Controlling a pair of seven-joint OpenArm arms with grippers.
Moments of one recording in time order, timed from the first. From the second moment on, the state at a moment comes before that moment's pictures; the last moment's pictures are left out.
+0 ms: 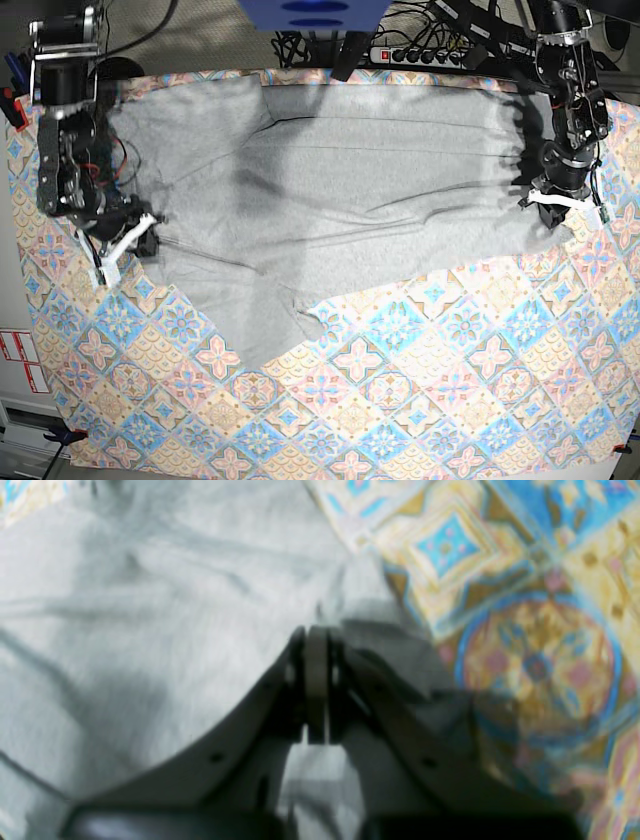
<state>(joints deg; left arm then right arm) 16.3 -17.5 -22.7 87.5 -38.2 -3.2 26.2 1.3 26.4 3.5 72.9 33.8 23.5 -38.3</state>
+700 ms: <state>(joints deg) 18.2 -17.9 -23.6 88.6 -40.1 -3.5 26.2 10.2 25.7 4.5 66.3 23.4 23.7 -42.4</state>
